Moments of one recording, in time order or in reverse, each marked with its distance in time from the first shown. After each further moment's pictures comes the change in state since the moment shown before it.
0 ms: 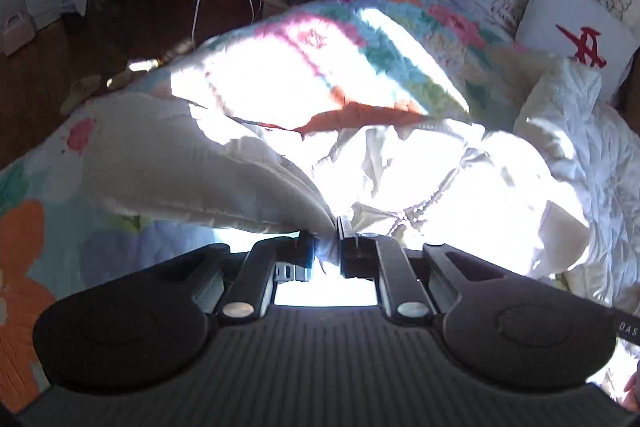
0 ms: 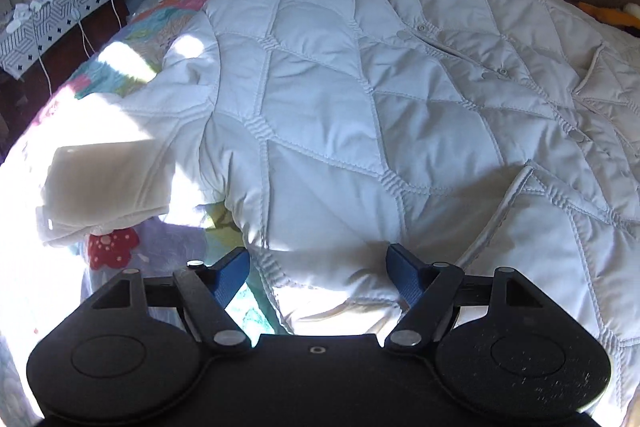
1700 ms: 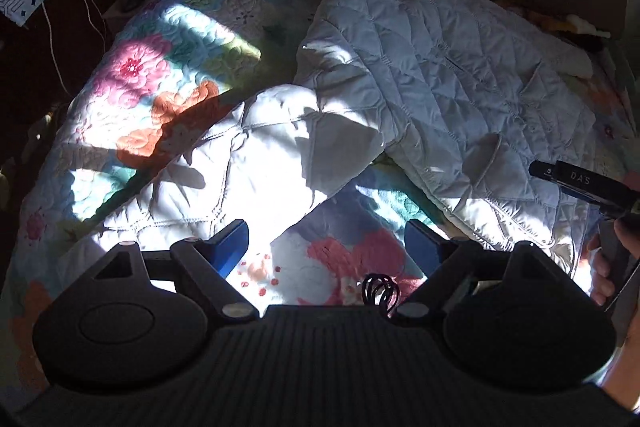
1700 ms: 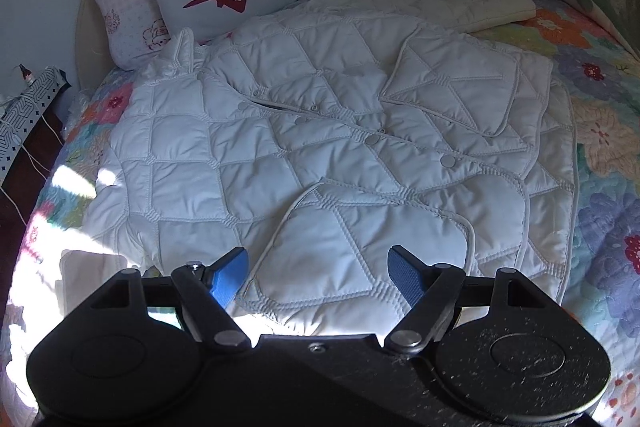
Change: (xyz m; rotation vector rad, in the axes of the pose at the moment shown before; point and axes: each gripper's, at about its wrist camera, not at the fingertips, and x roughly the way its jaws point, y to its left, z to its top) left arm -0.142 -0.136 0.021 0.465 0.180 -0.242; right arm -0.111 -0.112 0.001 0.356 -0.081 -0.058
